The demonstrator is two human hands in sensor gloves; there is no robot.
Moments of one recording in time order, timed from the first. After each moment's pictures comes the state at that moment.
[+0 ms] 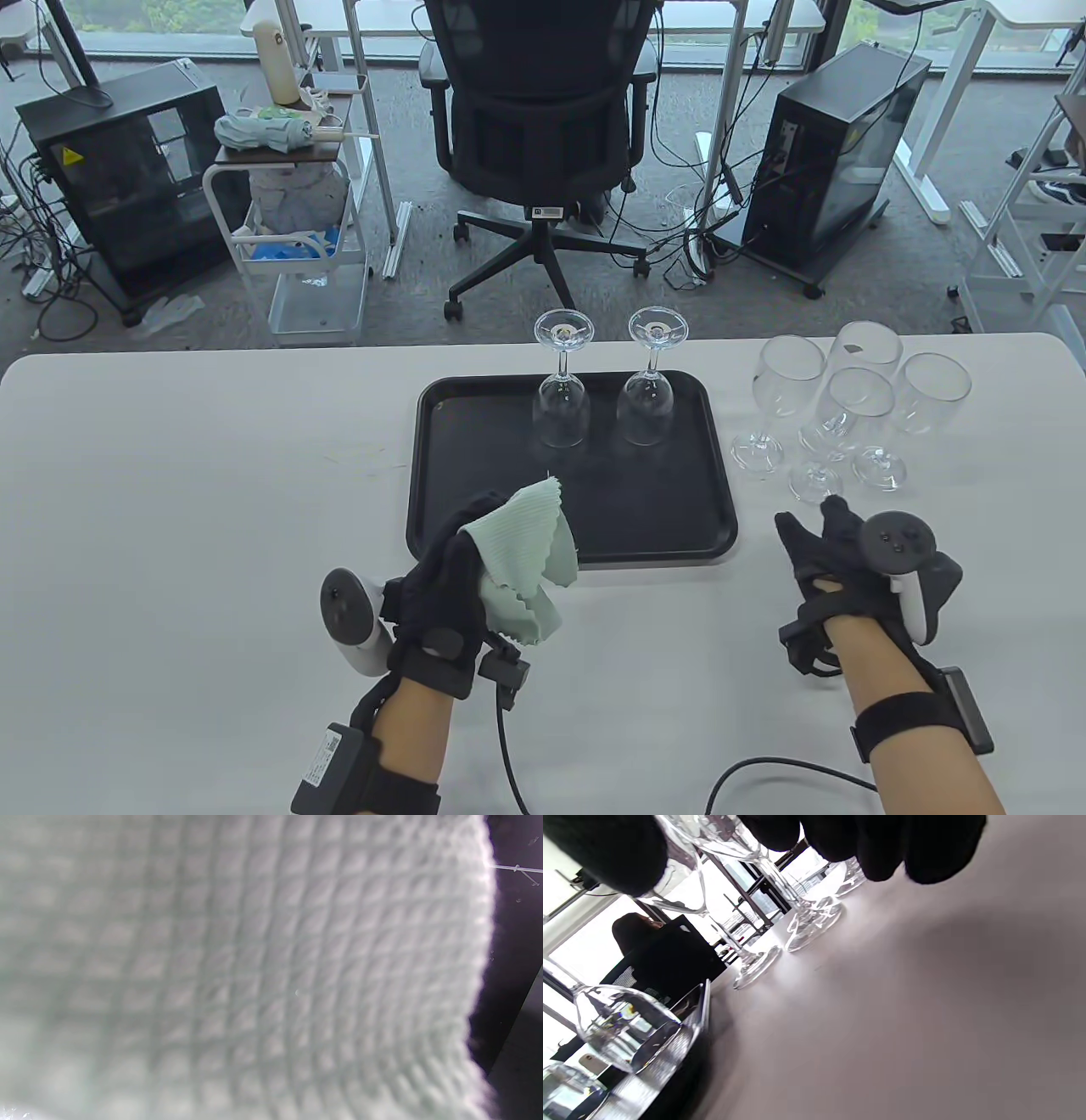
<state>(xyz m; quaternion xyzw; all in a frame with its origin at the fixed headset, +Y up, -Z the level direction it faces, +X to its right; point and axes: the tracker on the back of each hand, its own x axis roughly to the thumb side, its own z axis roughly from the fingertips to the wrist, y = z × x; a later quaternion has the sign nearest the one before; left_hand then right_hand) -0.159 -0.701 -0.328 0.14 -0.24 0.72 0.63 0.334 -0.755 -0.380 -0.24 -0.03 0.90 0.36</state>
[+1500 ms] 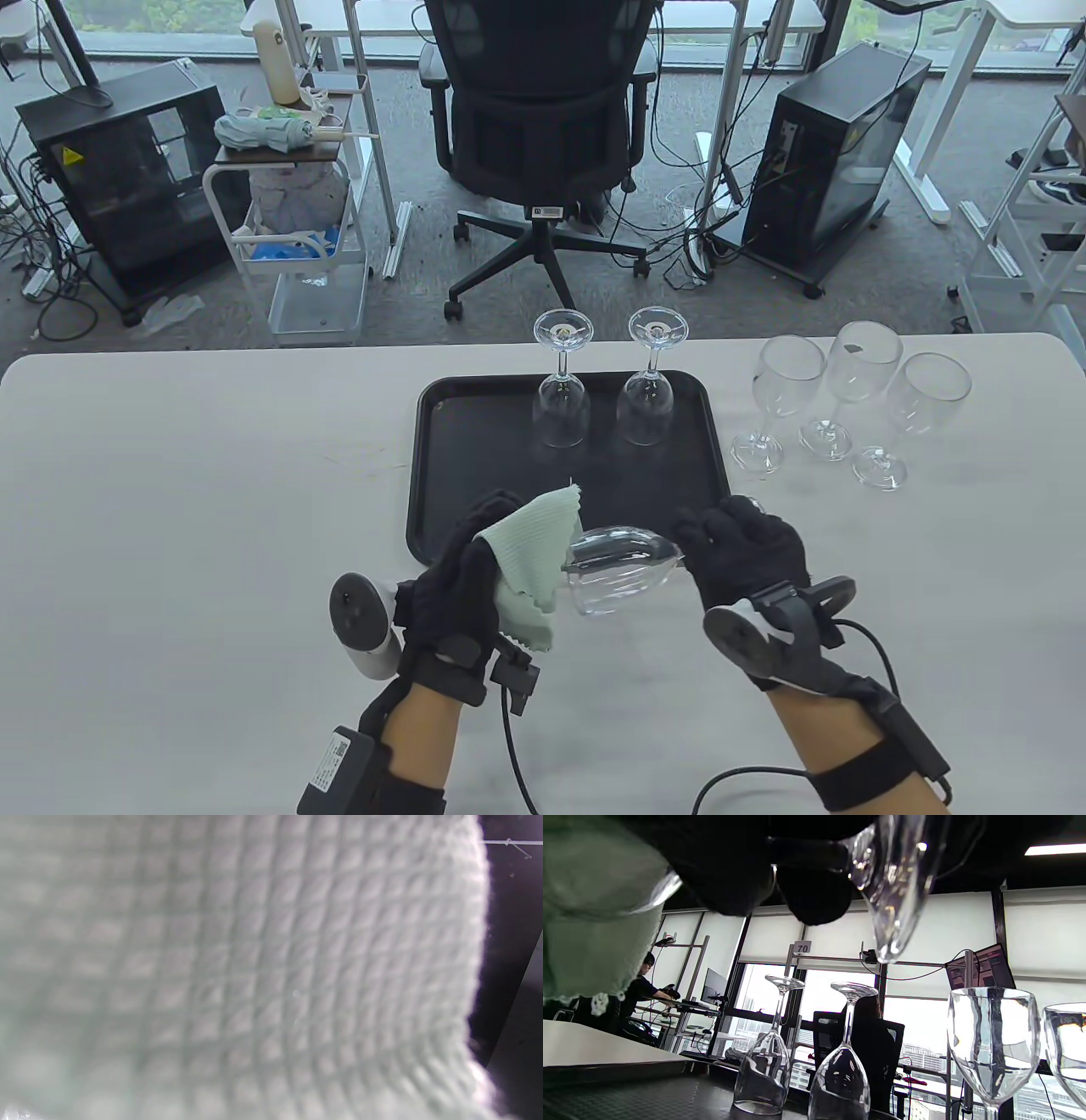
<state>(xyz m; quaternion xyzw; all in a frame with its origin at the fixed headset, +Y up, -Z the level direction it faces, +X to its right) -0.145 -0.691 -0.319 0.15 -0.25 0.69 0.67 0.153 -0.662 -0.302 0.18 -0.30 0.94 -0.01</state>
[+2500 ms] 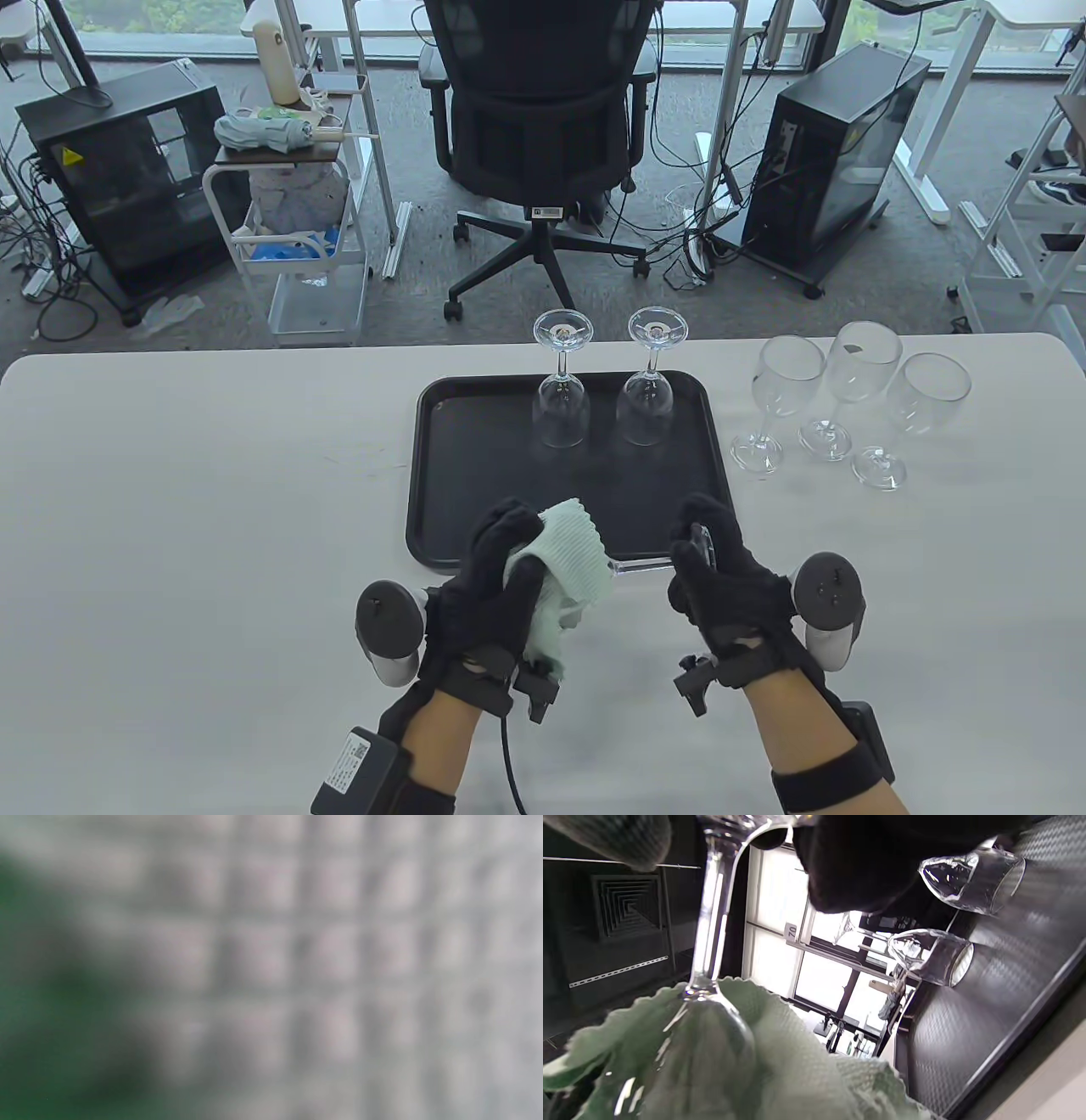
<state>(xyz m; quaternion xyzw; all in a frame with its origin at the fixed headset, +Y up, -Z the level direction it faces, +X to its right) -0.130 -0.700 -0.318 0.16 -0.25 0.62 0.73 0.193 -0.709 -0.334 0.17 -0.05 0.77 0.62</state>
